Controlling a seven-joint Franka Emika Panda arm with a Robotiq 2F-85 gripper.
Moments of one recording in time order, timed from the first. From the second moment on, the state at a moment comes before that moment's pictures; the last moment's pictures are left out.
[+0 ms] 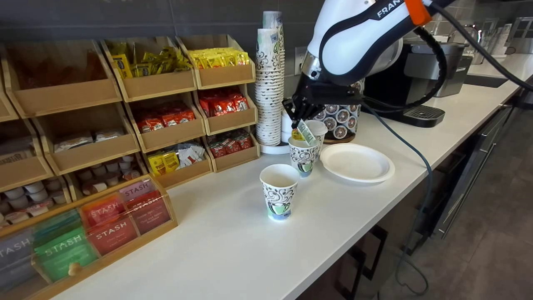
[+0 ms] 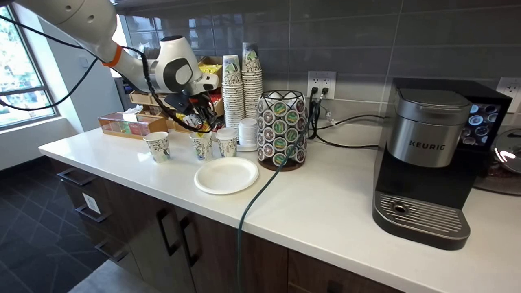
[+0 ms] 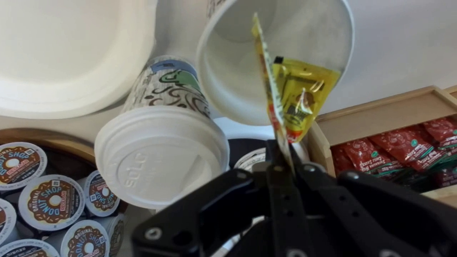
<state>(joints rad) 0.08 0.46 -0.09 -1.78 0.00 2.65 0.45</state>
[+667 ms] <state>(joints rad) 0.08 0.44 -0.09 -1.79 0.00 2.64 0.41</state>
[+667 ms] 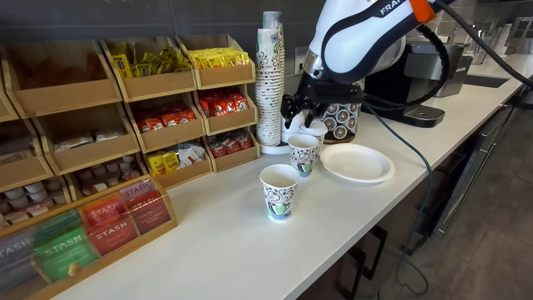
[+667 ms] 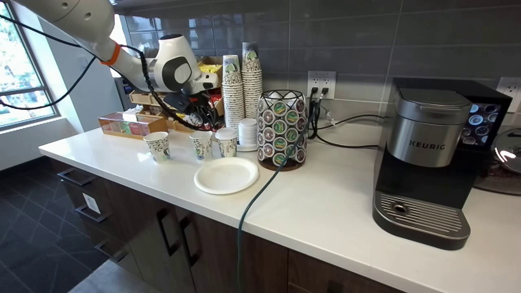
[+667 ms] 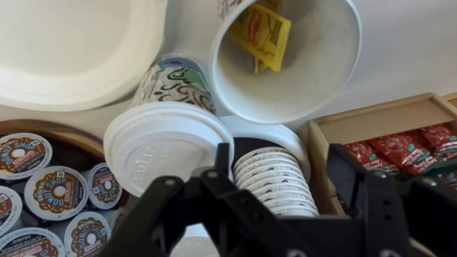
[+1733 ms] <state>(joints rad) 0.05 -0.11 -0.03 -2.28 0.10 2.49 0.02</state>
